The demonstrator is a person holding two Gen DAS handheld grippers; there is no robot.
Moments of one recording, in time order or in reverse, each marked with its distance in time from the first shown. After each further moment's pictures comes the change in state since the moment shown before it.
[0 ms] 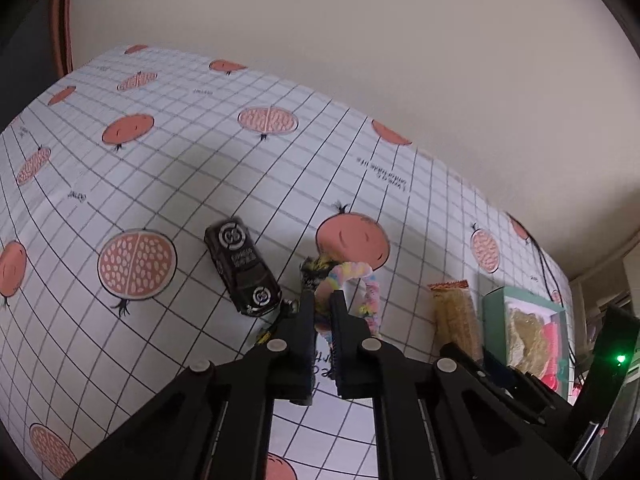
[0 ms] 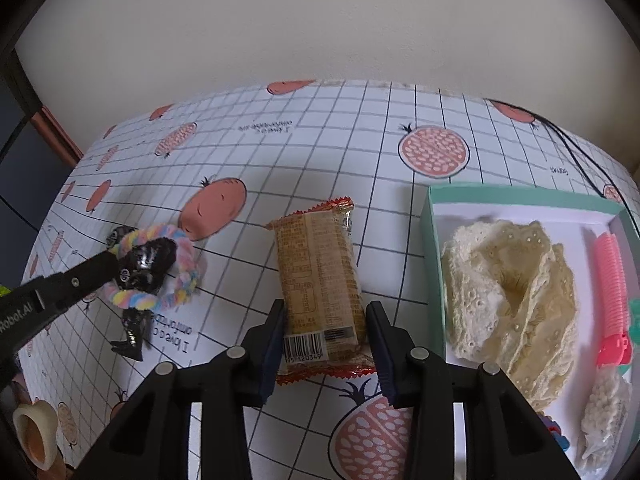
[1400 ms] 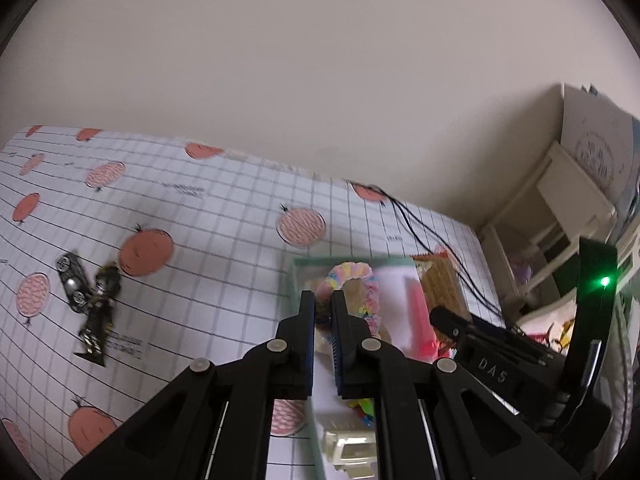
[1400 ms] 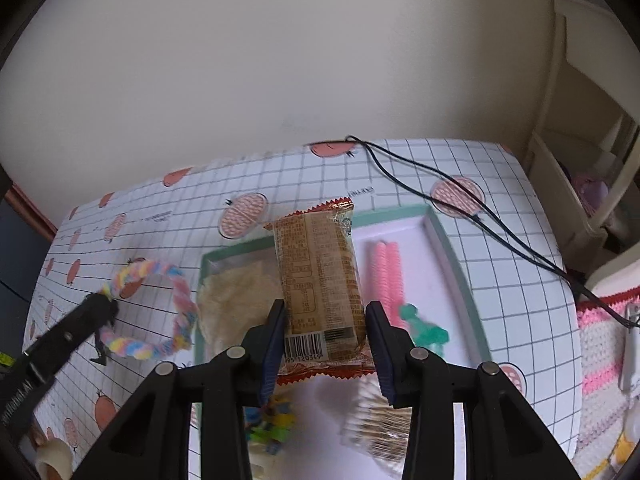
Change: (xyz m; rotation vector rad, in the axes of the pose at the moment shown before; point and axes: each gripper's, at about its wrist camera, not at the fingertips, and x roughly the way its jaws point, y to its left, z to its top) left arm -0.039 -0.173 -0.045 0.262 -0.026 -0.211; right arm -0.101 -0.160 0.001 0.198 -0.101 -0.101
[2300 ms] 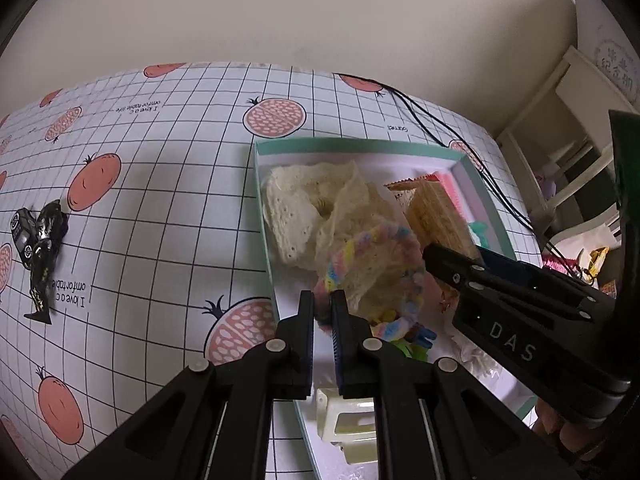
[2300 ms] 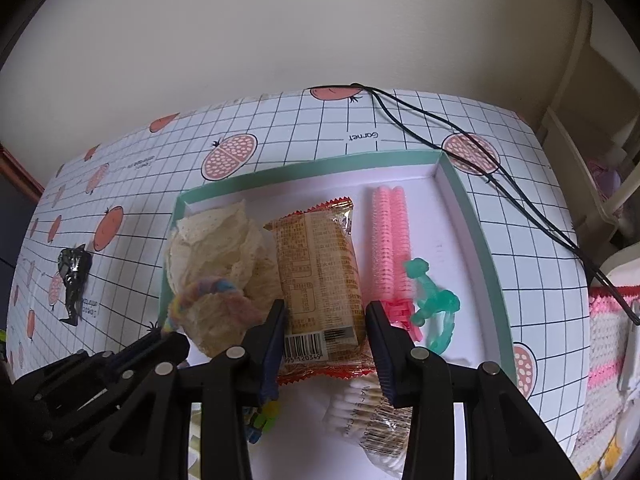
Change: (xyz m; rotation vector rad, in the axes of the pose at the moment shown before) left arm 0.067 -0.023 -0.046 0.086 0.263 0.050; right arm 0.035 0.001 -0.021 -0.069 0.137 -0.027
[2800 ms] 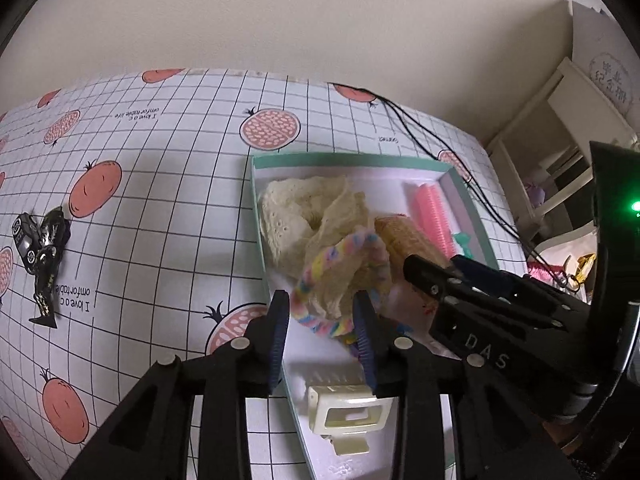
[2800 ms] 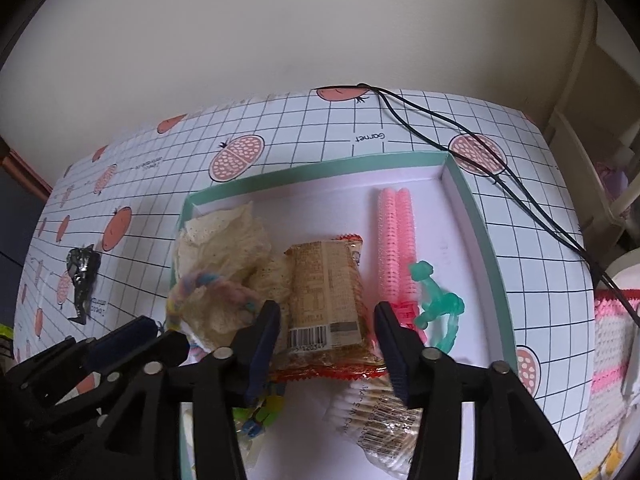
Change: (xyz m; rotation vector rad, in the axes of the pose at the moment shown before) left arm -0.016 0.001 0.008 -0.013 -0.008 -0.035; right arm -0.003 -0.002 0.003 -0.004 0.000 0.036
